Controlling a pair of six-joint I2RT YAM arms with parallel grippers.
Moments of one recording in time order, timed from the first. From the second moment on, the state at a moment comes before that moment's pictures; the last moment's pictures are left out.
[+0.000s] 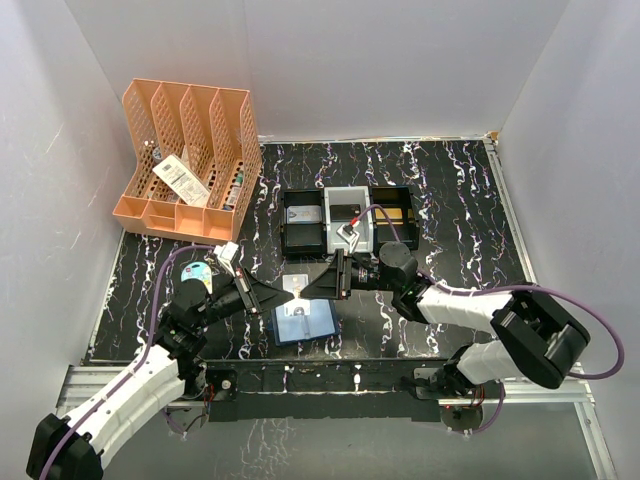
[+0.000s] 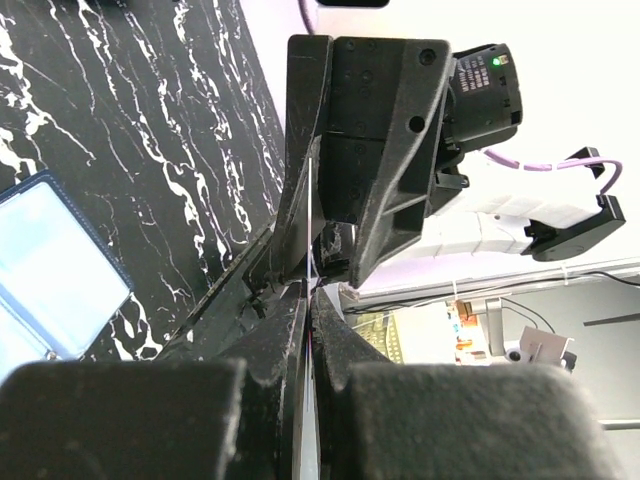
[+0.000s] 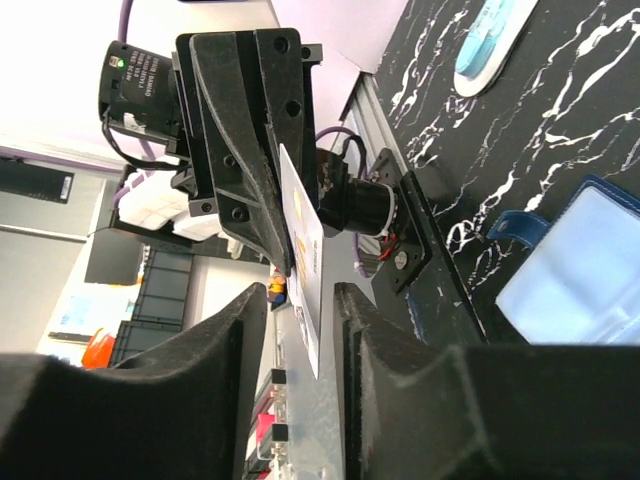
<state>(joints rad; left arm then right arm) -0.55 0.55 0.16 0.33 0.56 -1.17 0.76 1.34 0.48 0.81 -0.69 1.14</state>
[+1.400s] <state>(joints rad) -0.54 0.56 0.09 0.52 0.67 -1.23 0.76 1.33 0.48 0.84 -0.71 1.18</state>
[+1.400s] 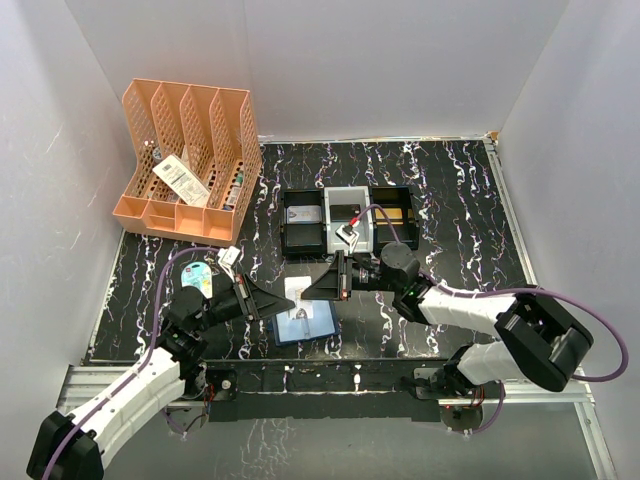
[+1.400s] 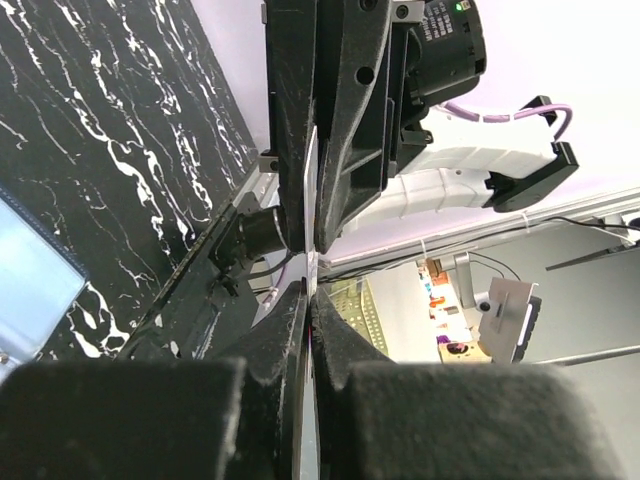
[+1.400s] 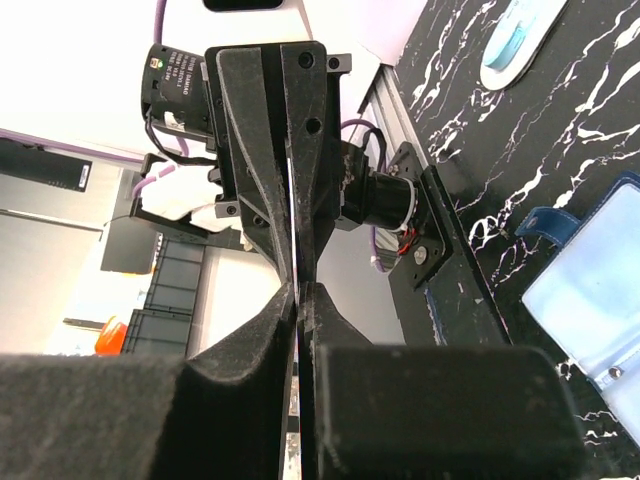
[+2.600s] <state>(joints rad) -0.54 0.40 0.27 -0.06 0.44 -1.02 0.81 1.22 0.61 0.39 -0.51 0.96</state>
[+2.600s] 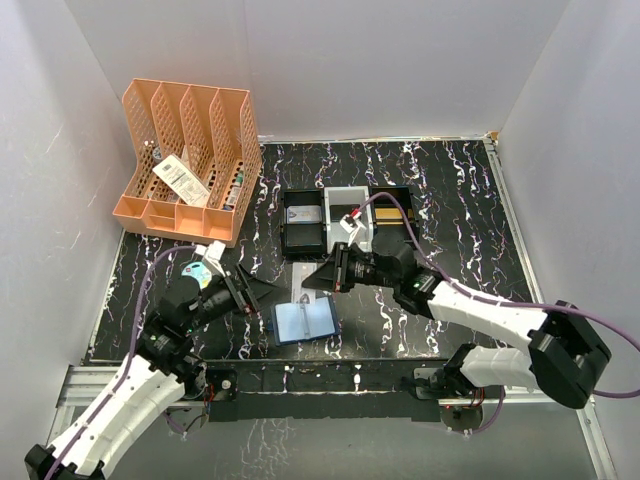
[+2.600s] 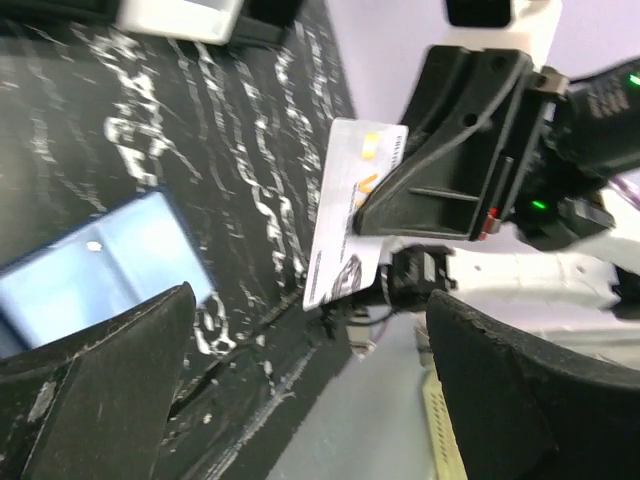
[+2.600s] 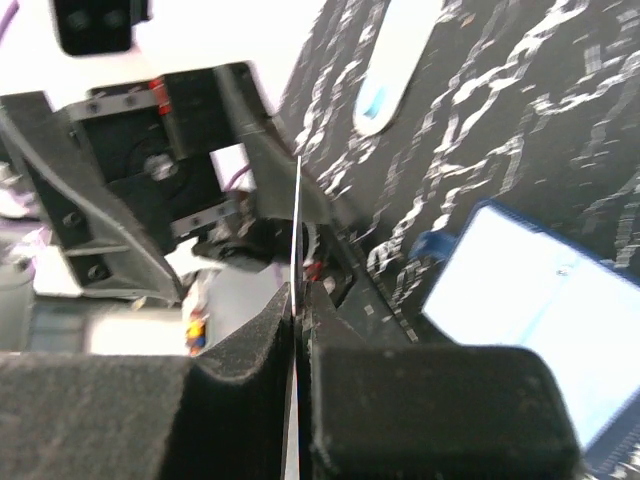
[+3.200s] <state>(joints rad) -0.42 0.90 0.82 -0.71 -0.07 -0.53 0.79 1.23 0.91 -0.19 0.09 0.43</state>
